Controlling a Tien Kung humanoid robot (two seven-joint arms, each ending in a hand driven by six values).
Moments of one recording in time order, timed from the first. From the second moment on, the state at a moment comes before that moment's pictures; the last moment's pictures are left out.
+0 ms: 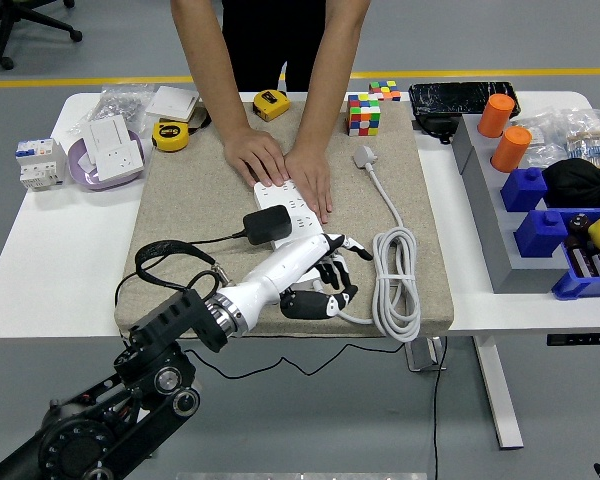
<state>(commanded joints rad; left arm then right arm) -0.24 0.06 -0.84 -1.55 1.75 0.01 0.03 0.07 -0.14 1.45 0.18 -1.23 -0.11 0.01</state>
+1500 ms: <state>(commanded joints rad) -0.39 0.08 -0.83 -1.31 2.18 -0.15 0.35 0.09 -0.17 1.44 0.18 -1.23 -0.11 0.01</state>
